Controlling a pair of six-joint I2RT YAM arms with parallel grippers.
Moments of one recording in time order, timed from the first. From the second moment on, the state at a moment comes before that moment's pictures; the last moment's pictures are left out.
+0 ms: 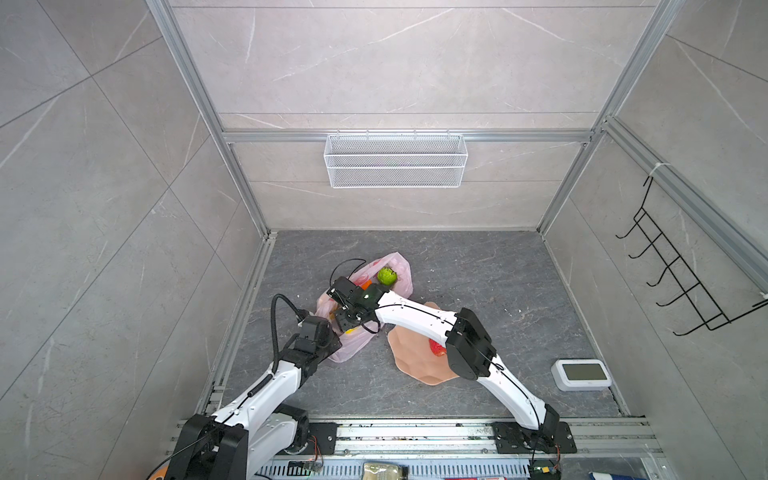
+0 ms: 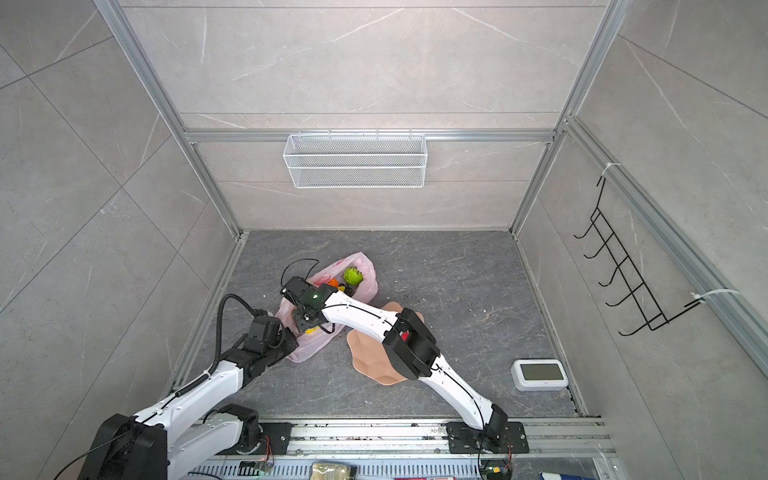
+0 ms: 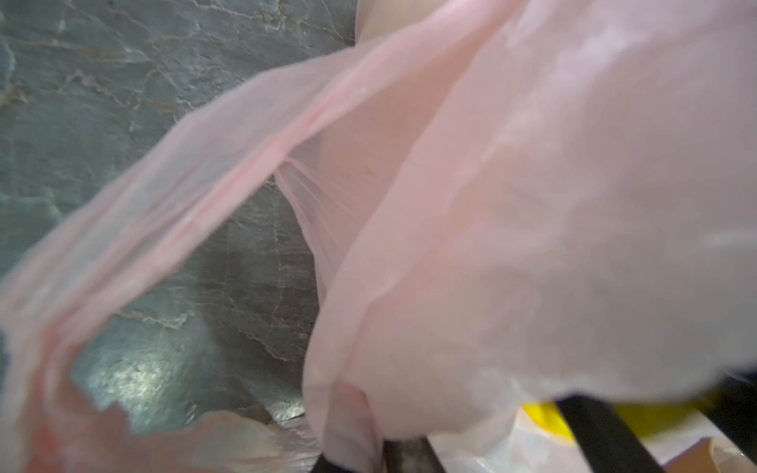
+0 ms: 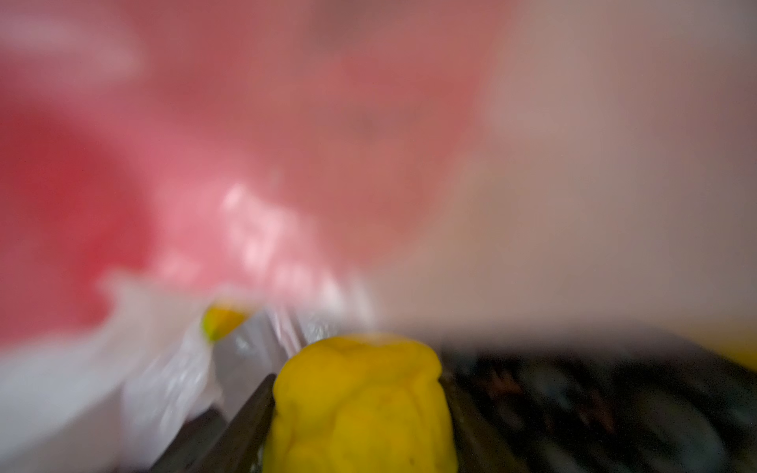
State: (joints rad) left arm -0.31 1.04 0.37 -0.23 -0.06 -0.79; right arm 1.03 2.43 2.19 -0.81 0.07 0.47
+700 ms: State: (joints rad) left arm -0.30 1.13 0.47 -0.25 -0.02 -0.70; right arm 1.03 1.97 1.64 -0.52 0.10 0.50
